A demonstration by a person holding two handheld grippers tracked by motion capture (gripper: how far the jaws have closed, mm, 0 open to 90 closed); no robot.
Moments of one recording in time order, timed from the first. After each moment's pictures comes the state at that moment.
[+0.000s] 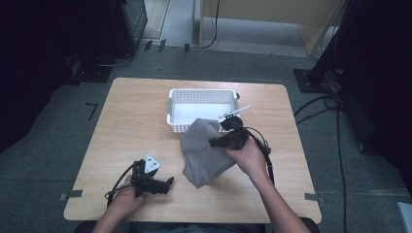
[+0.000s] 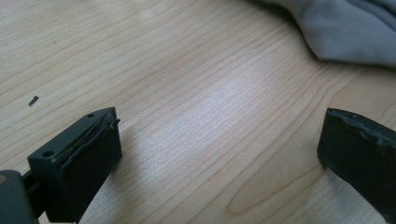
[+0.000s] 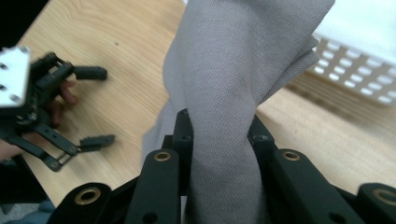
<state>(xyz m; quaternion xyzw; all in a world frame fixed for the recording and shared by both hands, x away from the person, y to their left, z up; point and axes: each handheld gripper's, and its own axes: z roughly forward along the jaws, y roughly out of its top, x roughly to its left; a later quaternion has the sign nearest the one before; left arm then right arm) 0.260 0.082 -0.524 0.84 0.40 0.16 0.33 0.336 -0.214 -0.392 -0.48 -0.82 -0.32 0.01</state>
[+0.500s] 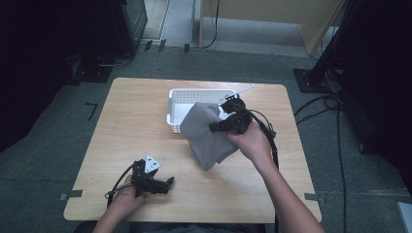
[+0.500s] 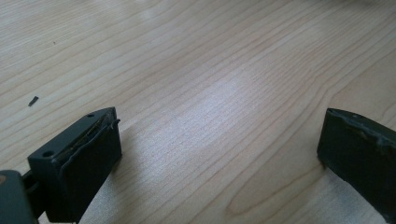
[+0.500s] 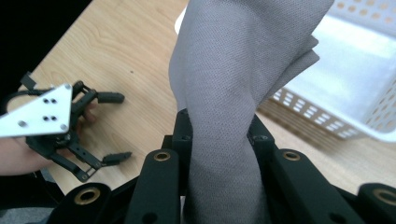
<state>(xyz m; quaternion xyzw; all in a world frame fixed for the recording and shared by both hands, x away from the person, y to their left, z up) 0.260 0.082 -0.524 0.84 0.40 0.16 0.33 0.348 -0.211 -0.332 -0.47 -0.82 -0.32 -0.01</state>
